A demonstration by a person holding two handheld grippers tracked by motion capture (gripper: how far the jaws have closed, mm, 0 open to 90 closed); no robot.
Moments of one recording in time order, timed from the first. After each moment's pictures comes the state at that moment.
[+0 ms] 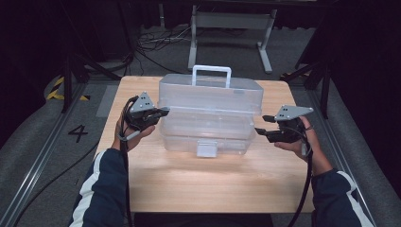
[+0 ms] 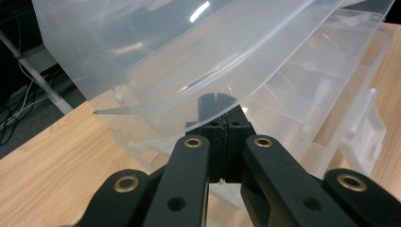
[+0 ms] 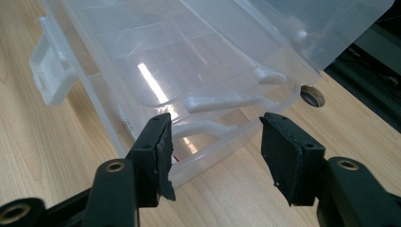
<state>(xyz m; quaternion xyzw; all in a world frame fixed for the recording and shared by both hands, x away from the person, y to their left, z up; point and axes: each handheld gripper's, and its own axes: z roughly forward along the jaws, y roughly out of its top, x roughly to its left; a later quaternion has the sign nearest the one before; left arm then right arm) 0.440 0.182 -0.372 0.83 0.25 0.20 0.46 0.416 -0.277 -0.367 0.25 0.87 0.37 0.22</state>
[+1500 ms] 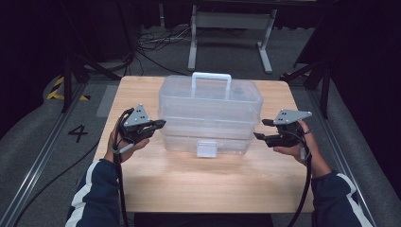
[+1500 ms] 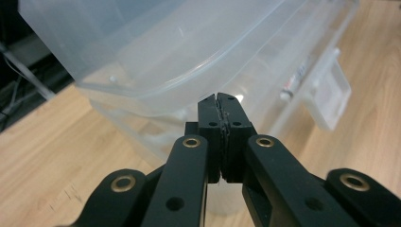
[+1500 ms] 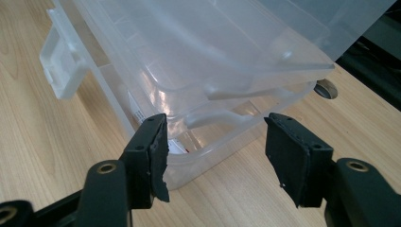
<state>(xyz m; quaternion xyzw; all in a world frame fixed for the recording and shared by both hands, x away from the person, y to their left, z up) 0.408 0.195 -0.385 0.85 0.23 0.19 0.44 0.409 -0.275 -0.376 0.26 0.87 0.37 0.21</state>
